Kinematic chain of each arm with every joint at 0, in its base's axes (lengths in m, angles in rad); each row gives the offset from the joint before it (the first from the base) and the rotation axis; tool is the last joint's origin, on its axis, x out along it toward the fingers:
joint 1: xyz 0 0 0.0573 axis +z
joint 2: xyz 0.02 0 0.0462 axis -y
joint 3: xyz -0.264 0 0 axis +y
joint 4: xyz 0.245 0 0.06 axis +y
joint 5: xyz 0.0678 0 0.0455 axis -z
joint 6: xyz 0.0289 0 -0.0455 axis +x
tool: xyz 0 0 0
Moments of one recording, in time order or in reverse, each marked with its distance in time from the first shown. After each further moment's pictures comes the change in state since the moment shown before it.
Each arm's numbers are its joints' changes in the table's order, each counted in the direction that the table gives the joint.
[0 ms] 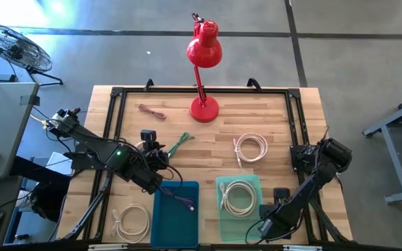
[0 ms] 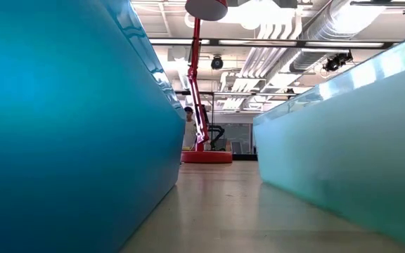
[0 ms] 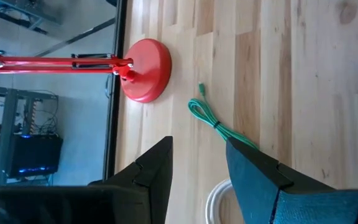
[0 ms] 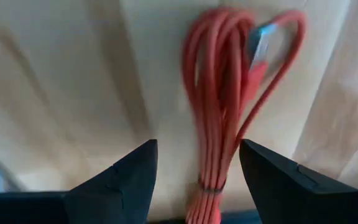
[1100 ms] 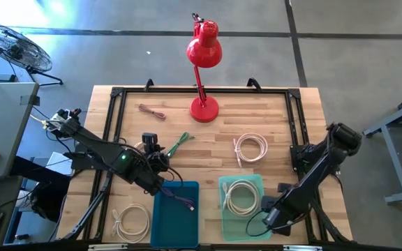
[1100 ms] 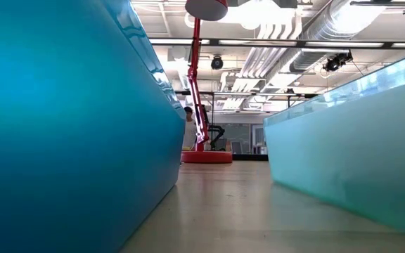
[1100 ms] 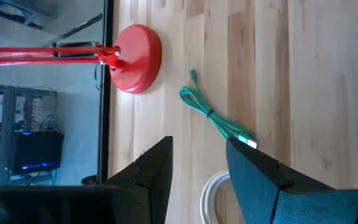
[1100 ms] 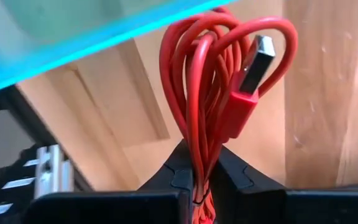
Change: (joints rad) left arm 0.000 -0.001 0.106 -0.059 0.010 0.000; right arm -0.033 0.222 0.068 -0.038 0.029 0.155
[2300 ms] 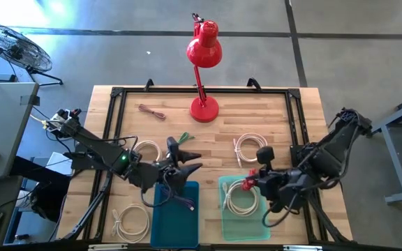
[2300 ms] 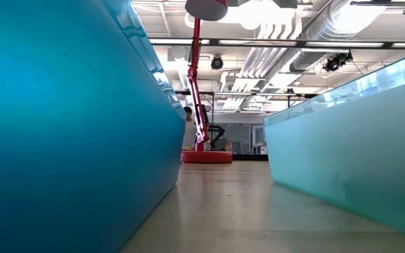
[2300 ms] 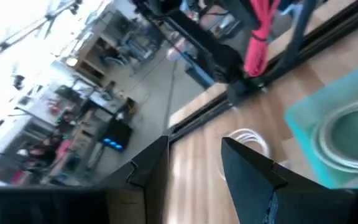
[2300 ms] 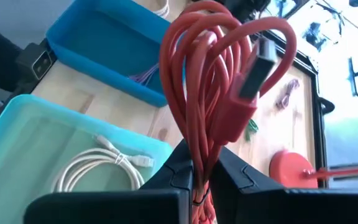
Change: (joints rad) left arm 0.001 0.001 0.008 -1.176 -0.100 0.988; right arm -0.141 0.236 -0.522 0.099 0.786 -1.059
